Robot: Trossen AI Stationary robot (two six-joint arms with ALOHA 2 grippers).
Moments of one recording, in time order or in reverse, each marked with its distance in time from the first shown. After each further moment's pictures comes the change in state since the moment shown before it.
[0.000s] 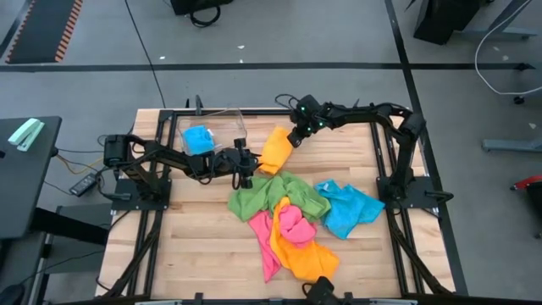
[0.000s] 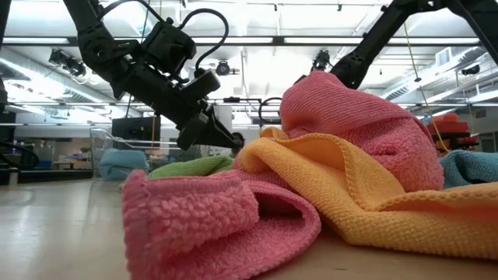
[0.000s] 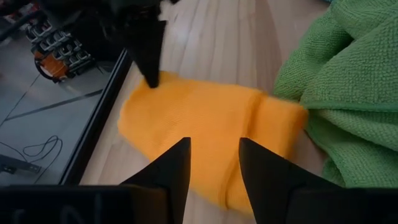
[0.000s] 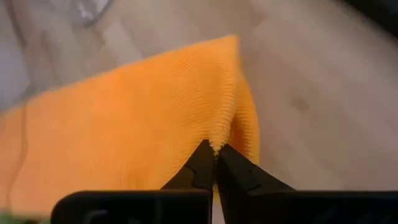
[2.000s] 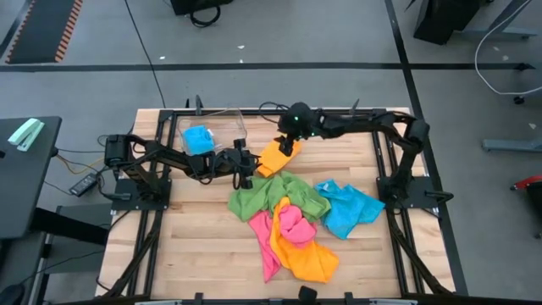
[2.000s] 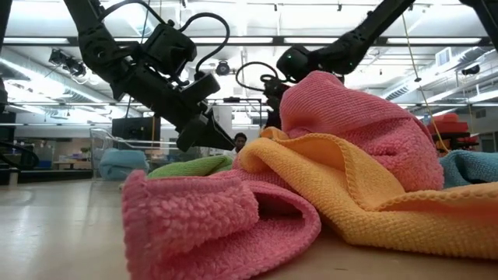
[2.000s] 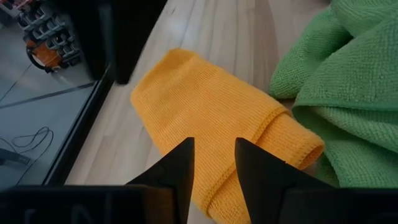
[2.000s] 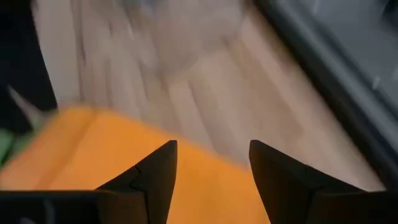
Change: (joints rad) left arm 0.001 0.008 0.001 -0.013 0.008 -0.049; right arm 0.177 -0.072 -0.001 0.181 0.211 -0.228
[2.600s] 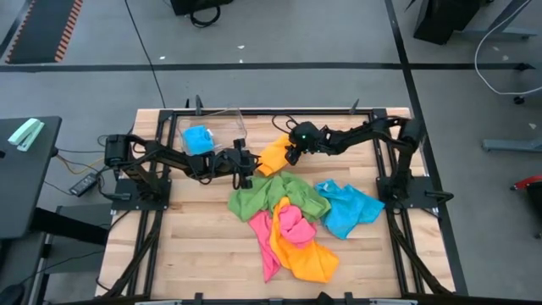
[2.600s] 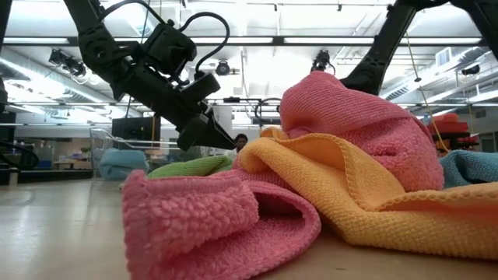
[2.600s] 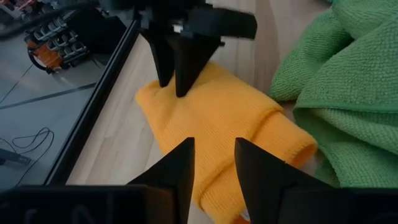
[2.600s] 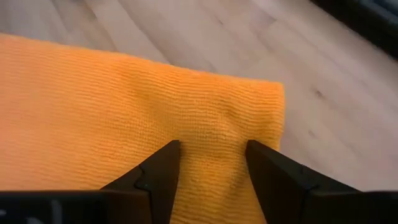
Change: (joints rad) left arm 0.000 0.000 0.000 0.006 -0.001 0.001; right arm 0.026 0.056 -0.280 0.276 0.199 0.228
